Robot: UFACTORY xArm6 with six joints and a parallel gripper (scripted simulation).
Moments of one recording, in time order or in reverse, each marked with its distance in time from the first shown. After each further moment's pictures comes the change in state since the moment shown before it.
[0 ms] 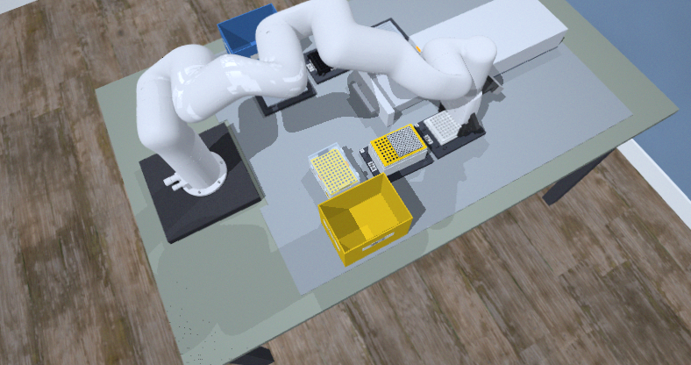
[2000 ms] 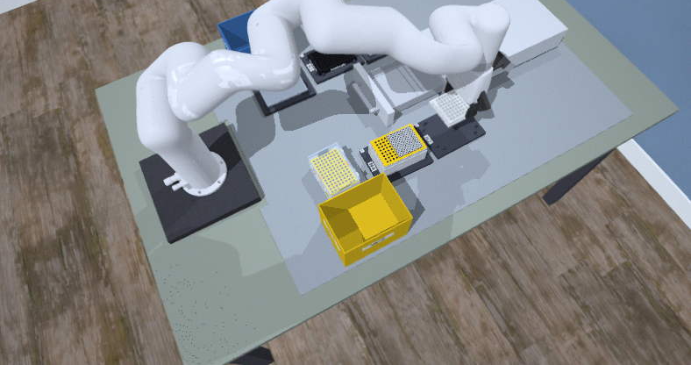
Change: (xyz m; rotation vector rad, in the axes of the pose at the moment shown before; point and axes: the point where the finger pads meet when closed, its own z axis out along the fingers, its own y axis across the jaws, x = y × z) arm 0.000 0.000 -0.089 -0.001 0.003 0.000
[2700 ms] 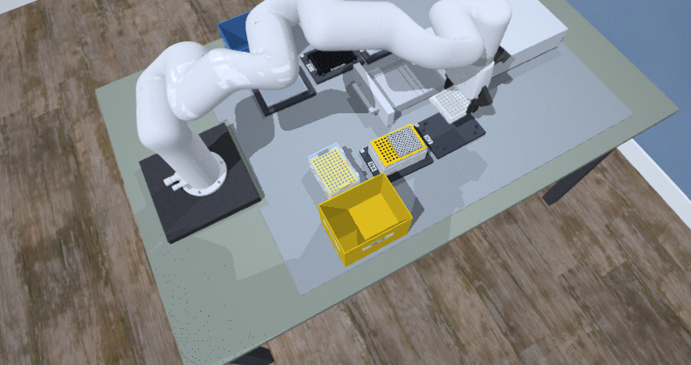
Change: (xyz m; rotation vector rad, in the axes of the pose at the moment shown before) arm -0.001 -0.003 -0.015 0.001 -0.004 -0.045
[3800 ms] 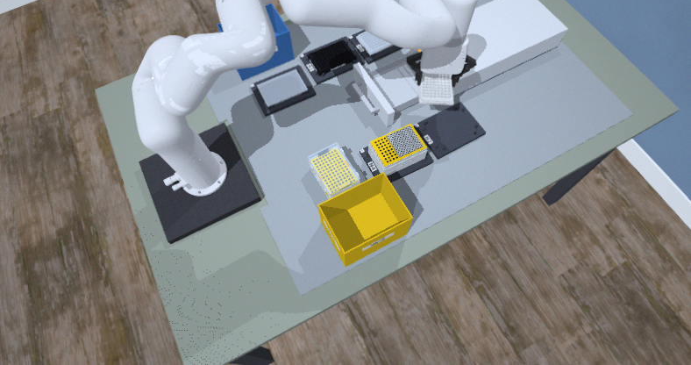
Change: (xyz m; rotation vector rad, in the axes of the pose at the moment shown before) arm -0.020 -0.074 0.000 -0.001 -0.003 -0.958
